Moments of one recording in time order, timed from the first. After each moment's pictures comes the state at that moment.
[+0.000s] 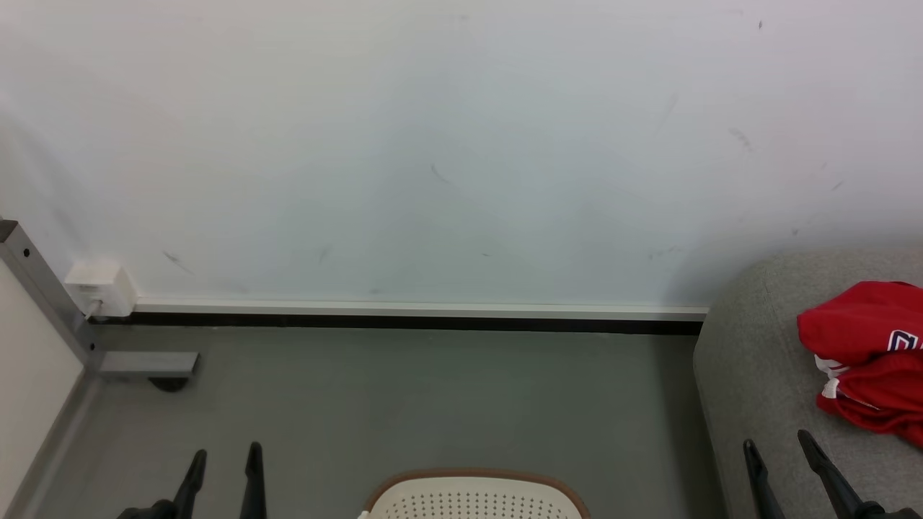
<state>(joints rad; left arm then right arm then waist) 0.02 0.07 0.07 0.29 -0.19 -0.07 -0.26 0.07 -0.18 0.10 0.17 0.26 0.13 -0.26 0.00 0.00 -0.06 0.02</state>
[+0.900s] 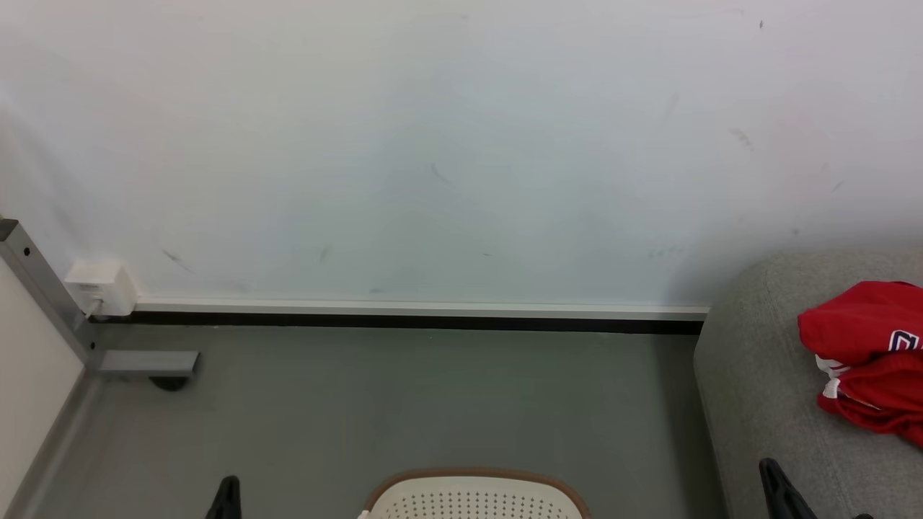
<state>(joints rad) 0.03 0.04 0.10 0.37 -0.28 -0.10 -0.22 0.08 -0.16 0.12 0.23 0.36 0.13 -0.23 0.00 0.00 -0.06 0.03</state>
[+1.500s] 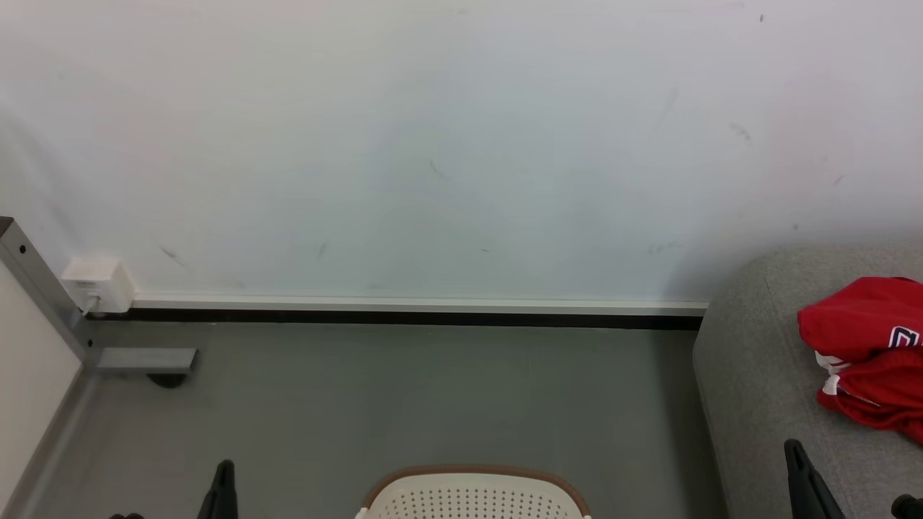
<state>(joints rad) 0.00 0.04 0.10 0.34 -0.59 -0.11 -0.15 0.04 -0.13 0.07 0.23 0.66 0.13 -0.16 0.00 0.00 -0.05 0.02</state>
